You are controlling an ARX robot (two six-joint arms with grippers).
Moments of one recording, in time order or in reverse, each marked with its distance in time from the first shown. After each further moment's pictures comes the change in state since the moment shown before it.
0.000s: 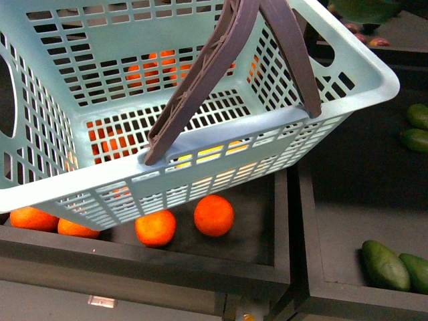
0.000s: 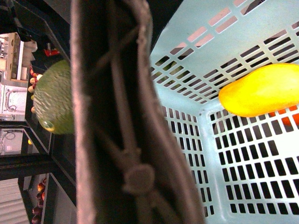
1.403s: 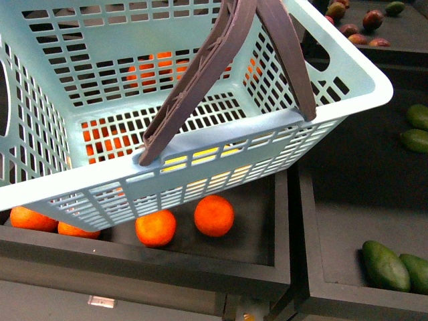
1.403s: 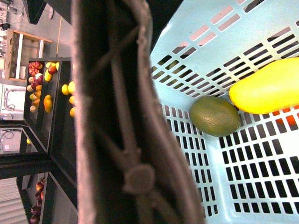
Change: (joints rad) left arm 0.001 0.001 0.000 0.000 -0.002 0.004; right arm -0.243 -0.578 -0.631 0.341 0.220 -0.264
